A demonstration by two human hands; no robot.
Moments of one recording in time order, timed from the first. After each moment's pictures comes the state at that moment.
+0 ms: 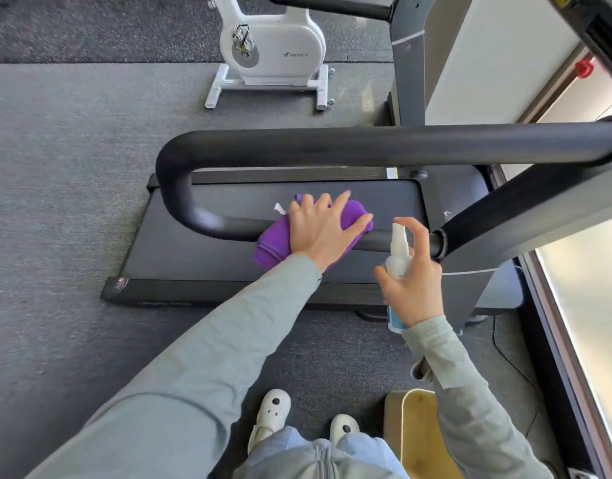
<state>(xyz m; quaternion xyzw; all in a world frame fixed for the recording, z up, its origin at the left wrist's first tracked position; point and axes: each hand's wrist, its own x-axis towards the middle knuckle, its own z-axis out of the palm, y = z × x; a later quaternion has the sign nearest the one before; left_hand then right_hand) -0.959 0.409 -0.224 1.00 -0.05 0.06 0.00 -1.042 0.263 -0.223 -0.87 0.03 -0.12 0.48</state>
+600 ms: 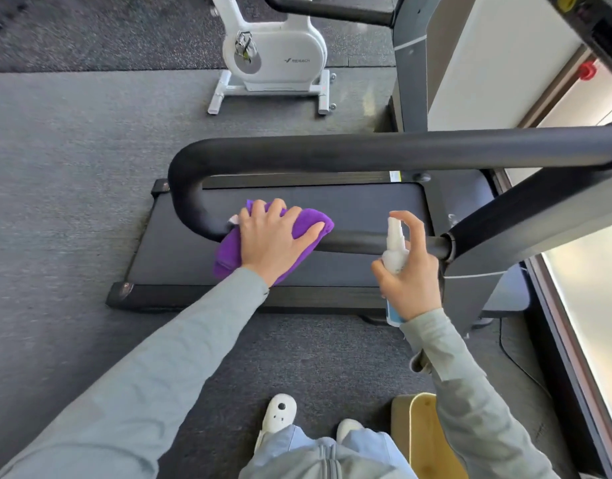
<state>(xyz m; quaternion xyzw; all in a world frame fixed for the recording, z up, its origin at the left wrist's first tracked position) -0.971 0.491 -0.224 0.99 -0.05 0.11 -0.02 -1.031 0.279 -0.215 -0.87 0.02 -0.12 0.48</state>
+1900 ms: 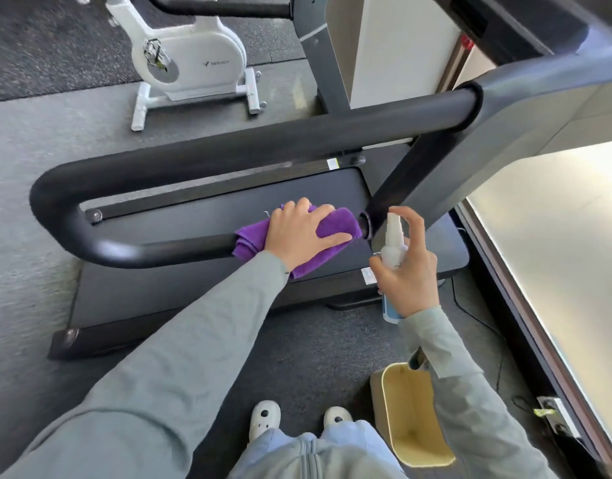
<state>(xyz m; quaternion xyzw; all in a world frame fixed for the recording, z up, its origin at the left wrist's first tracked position) -0.949 0.352 -0.236 0.97 -0.25 0.02 0.04 -1.070 0.193 -0.213 -0.86 0.13 -0.16 0.47</state>
